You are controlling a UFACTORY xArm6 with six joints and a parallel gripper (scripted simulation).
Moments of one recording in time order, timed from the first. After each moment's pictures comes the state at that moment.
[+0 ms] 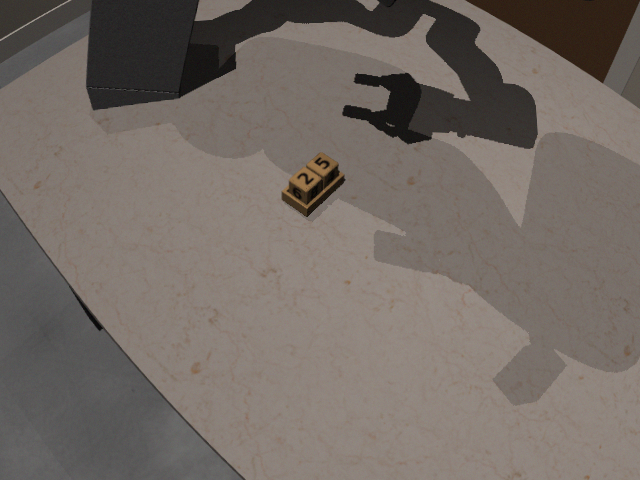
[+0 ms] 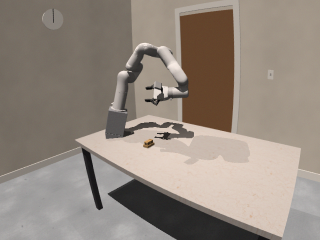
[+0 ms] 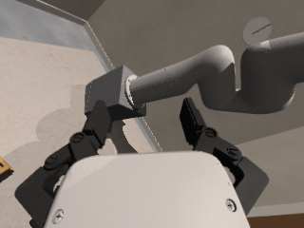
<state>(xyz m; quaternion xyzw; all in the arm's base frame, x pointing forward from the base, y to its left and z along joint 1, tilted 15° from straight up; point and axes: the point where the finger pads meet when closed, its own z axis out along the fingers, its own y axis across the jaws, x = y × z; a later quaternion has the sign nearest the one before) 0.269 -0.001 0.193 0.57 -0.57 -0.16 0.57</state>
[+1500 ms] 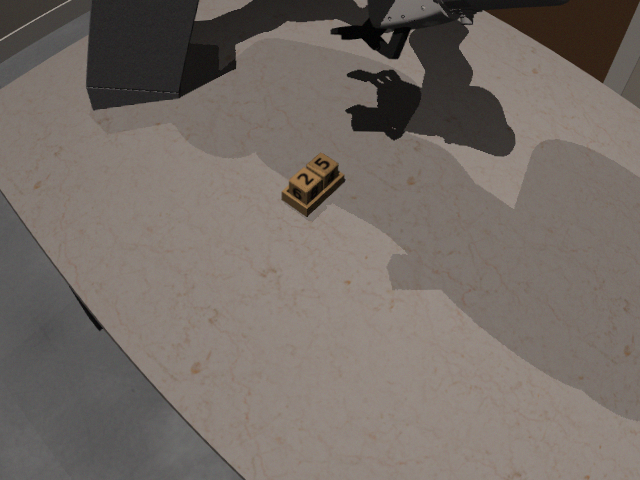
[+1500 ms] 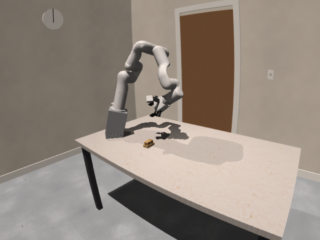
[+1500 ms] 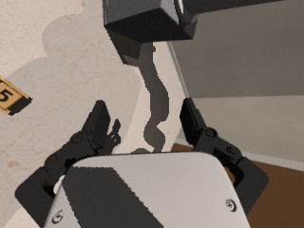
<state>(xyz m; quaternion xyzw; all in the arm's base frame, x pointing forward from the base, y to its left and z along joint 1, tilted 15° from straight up) 0.274 0.076 0.079 0.54 -0.74 -0.24 0.32</state>
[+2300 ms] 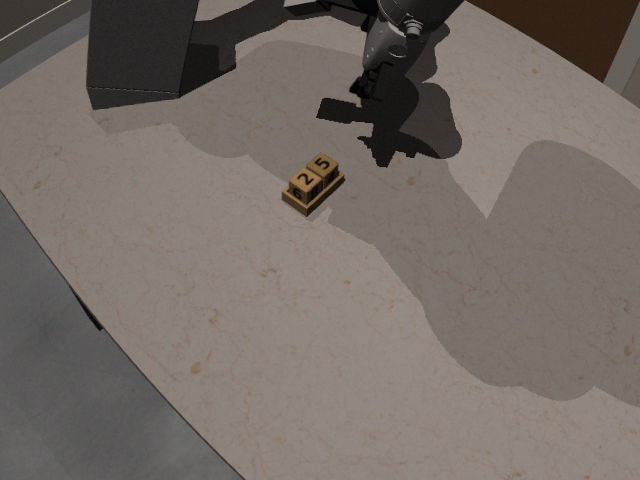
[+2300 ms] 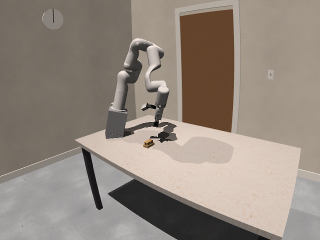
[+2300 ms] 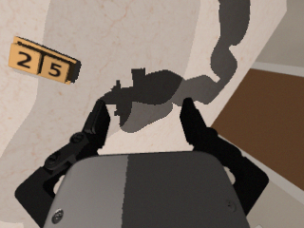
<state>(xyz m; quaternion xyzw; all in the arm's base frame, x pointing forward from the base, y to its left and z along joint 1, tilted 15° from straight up) 0.334 0.092 0.015 0.33 -0.91 -0.23 0.07</state>
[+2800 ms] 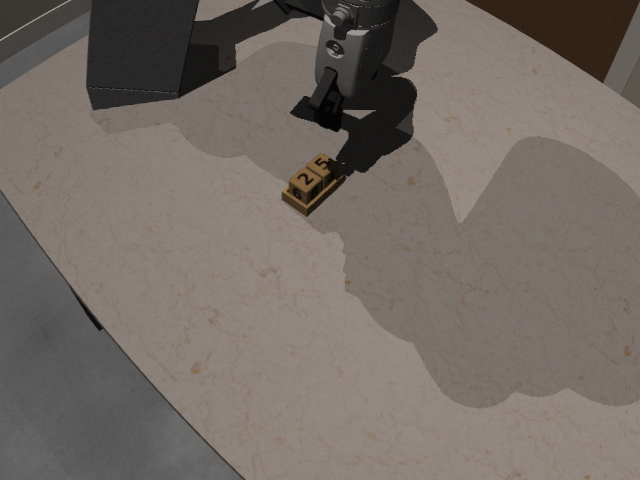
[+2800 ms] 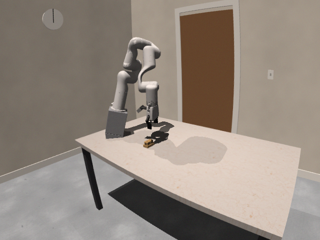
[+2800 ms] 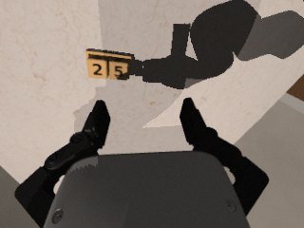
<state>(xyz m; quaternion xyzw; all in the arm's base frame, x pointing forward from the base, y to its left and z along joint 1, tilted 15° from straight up) 0.355 0.030 -0.002 0.13 -0.98 -0.16 -0.04</state>
